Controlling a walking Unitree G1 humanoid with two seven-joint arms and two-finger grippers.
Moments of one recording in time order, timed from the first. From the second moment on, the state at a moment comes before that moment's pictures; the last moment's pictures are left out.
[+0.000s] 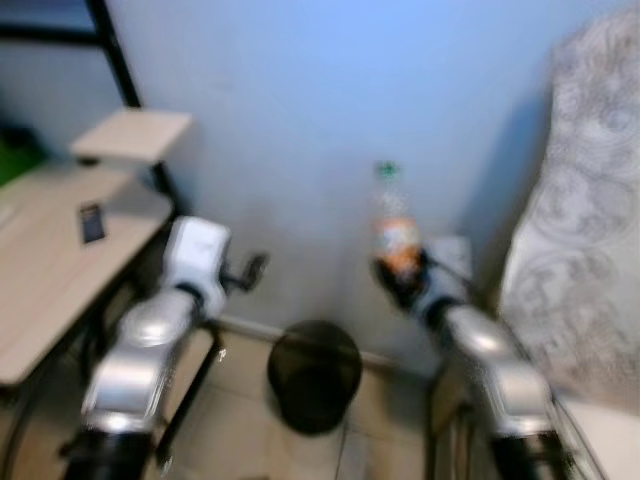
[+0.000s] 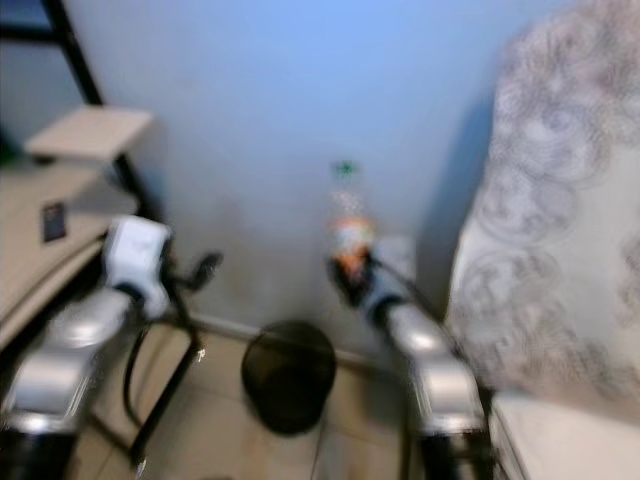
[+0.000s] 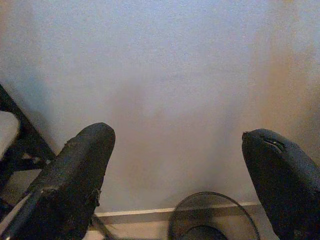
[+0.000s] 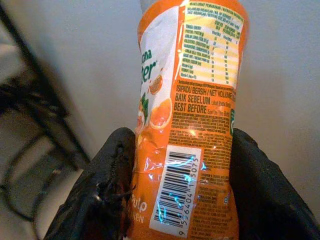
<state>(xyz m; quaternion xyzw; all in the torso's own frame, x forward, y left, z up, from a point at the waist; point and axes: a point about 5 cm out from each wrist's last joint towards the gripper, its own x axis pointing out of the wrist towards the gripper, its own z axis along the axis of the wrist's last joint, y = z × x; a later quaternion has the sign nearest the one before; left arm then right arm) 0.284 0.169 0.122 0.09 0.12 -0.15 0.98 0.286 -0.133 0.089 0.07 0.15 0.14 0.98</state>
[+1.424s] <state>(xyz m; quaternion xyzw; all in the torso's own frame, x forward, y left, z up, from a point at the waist) 0.251 0.184 0.095 0.28 0.22 -0.45 0.82 0.284 -0.131 -0.017 -0.25 0.39 0.26 0.85</state>
